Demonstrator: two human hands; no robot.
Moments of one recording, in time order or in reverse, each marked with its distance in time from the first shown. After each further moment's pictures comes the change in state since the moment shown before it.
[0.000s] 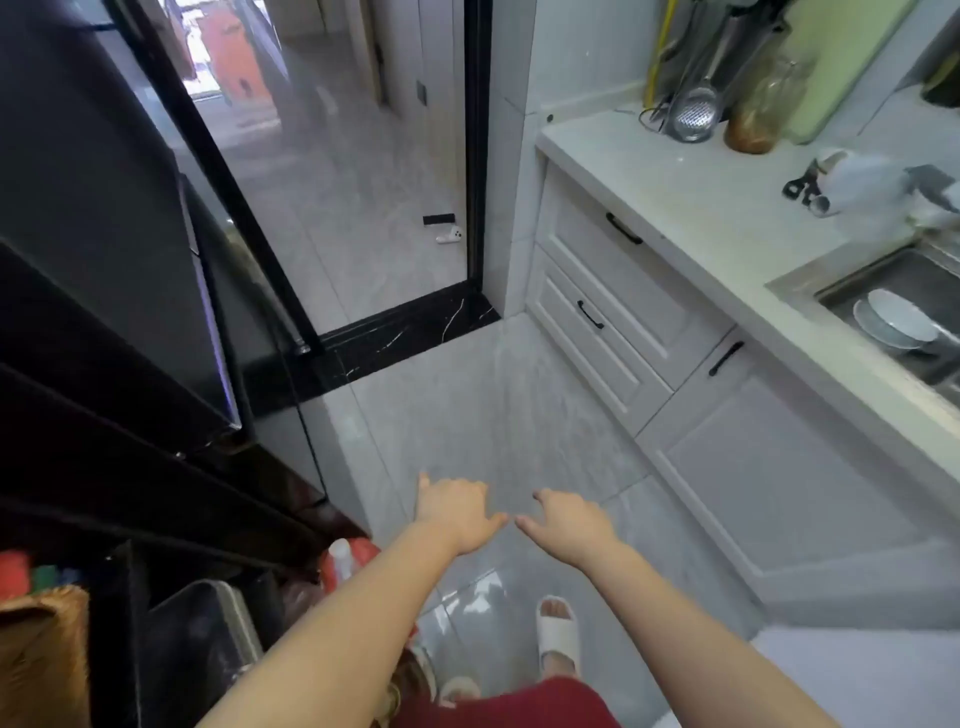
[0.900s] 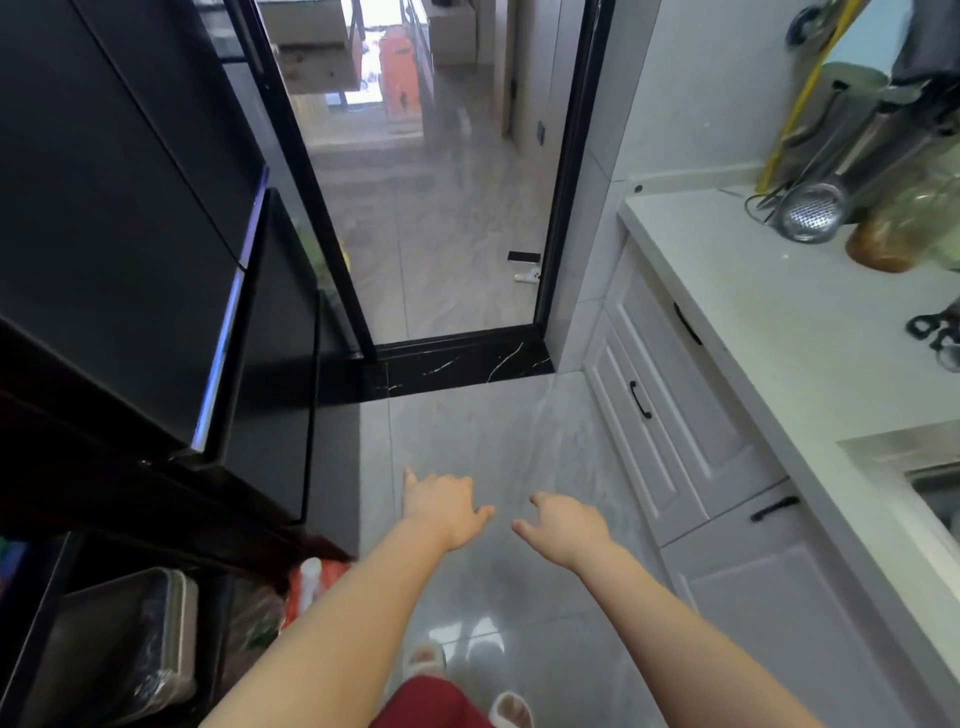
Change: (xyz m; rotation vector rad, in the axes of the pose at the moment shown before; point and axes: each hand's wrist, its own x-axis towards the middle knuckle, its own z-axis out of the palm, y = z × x) left_hand 0.094 0.053 -0.091 -0.155 0.070 -0.334; right_hand 0.124 0.058 -0.126 -0.188 -0.045 -0.235
